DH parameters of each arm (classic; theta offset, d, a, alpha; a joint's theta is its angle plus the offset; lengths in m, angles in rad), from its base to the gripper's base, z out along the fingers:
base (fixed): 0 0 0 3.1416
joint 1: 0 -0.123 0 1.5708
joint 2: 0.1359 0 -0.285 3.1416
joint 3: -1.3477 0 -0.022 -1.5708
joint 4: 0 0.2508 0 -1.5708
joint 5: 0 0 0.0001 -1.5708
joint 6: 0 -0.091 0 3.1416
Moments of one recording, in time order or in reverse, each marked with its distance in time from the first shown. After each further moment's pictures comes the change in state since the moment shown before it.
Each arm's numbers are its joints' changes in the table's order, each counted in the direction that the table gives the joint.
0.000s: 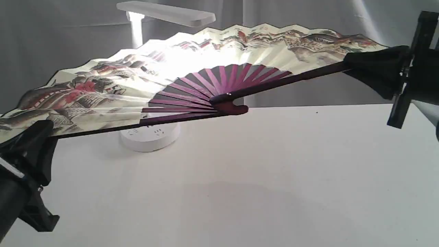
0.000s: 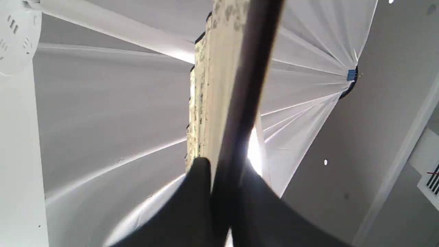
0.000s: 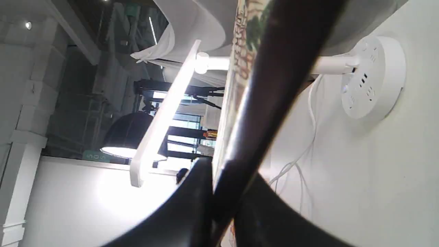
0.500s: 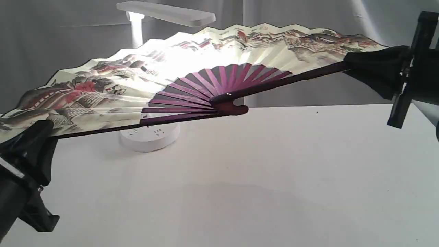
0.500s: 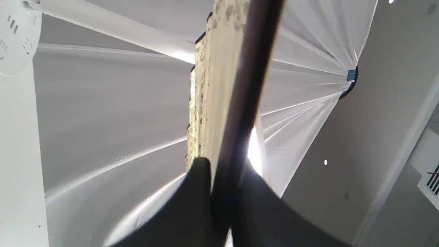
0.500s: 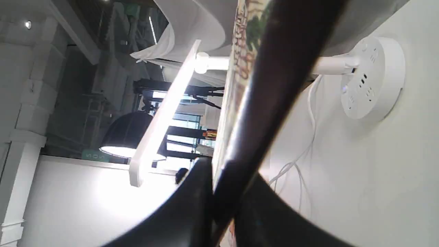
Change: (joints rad) left arm 0.000 0.000 0.000 0.000 0.000 0.000; right arm 0.000 0.000 0.000 0.000 0.000 0.005
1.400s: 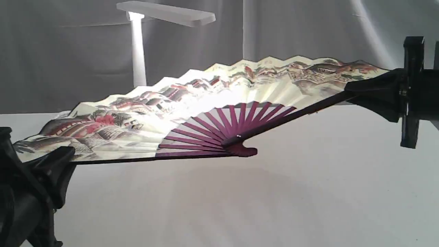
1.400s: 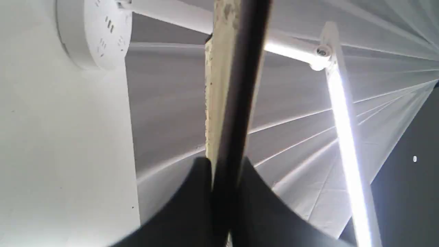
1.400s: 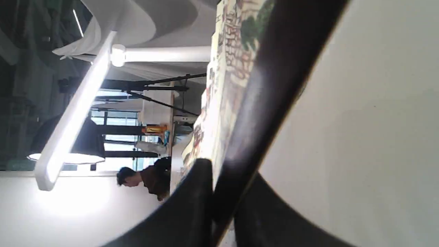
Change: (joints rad) left arm -0.002 0.003 0.015 -0.010 0.235 -0.102; right arm 0.020 0.000 0.000 -0.193 -0.100 -0.069
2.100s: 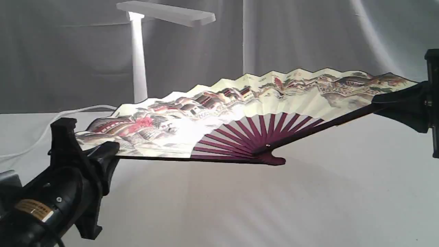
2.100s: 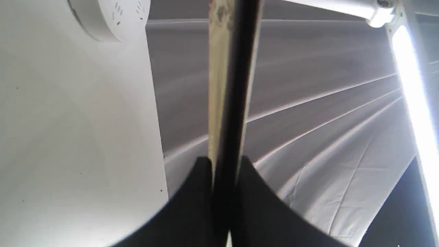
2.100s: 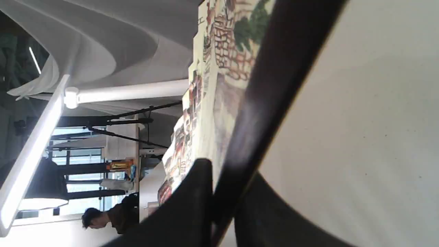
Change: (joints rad) left arm -0.002 0.245 0.160 0.104 0.005 0.054; right arm 0.089 0.000 0.000 -0.102 -0.057 -0.049
